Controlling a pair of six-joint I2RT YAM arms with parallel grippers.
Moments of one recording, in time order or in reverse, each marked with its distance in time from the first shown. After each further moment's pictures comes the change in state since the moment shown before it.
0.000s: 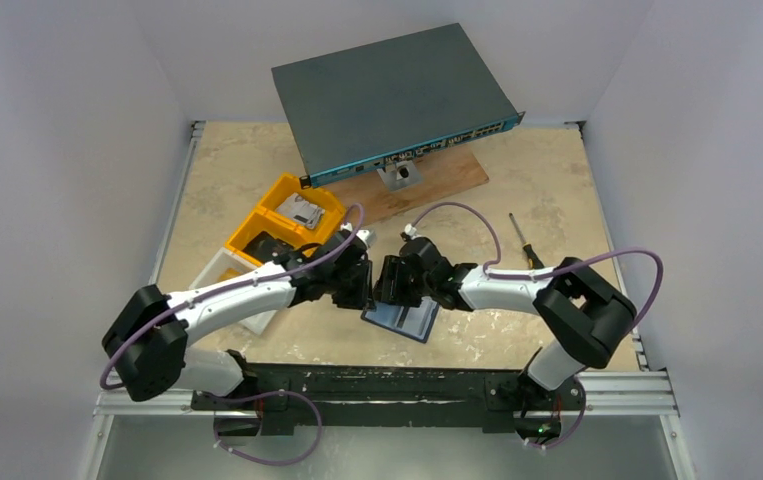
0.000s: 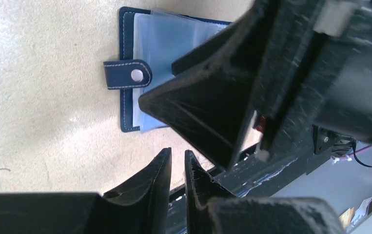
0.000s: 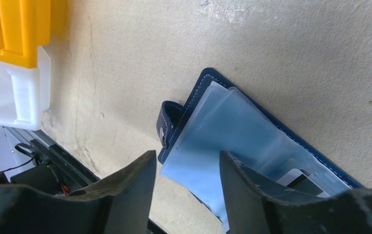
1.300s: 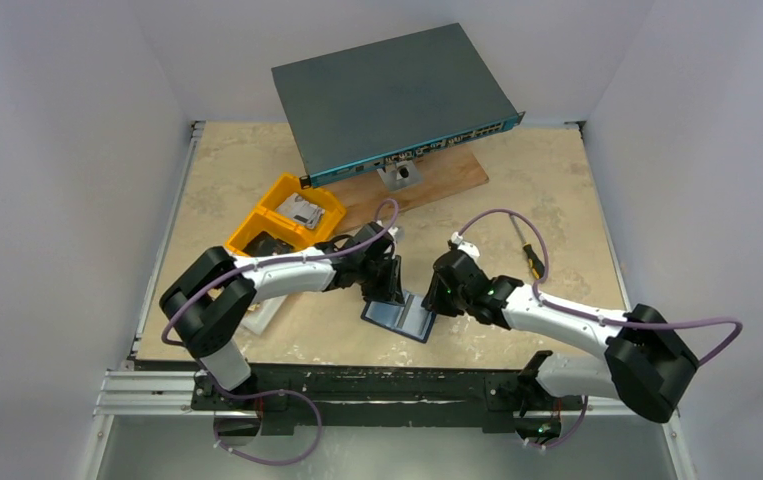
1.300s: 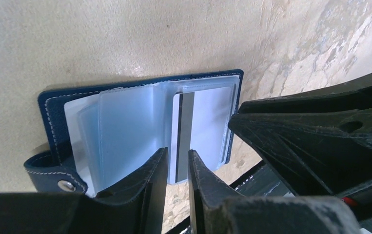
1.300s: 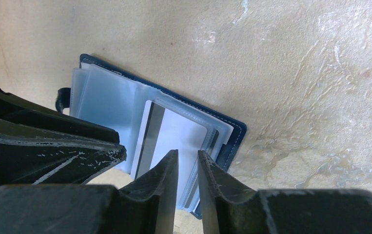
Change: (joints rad) left arm 0.003 0.333 0.121 0.220 0.117 -0.004; right arm -0.043 -0.380 -0.154 -0.345 0.249 0.018
